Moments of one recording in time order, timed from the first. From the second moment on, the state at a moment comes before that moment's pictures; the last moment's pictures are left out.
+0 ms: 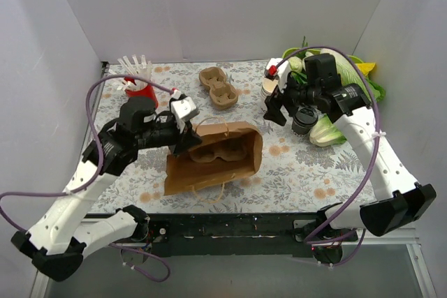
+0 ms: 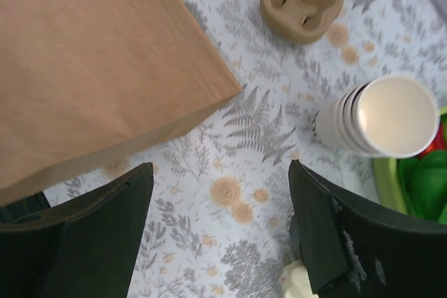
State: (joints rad) left arm -0.62 0.89 1.18 -0.75 0.49 0.17; right arm 0.41 1.30 1.45 -0.86 -0.50 -0.46
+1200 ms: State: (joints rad) left arm -0.35 1.34 1.74 -0.73 0.57 0.11; right arm 0.60 1.28 1.52 -0.83 -0.79 -0.94
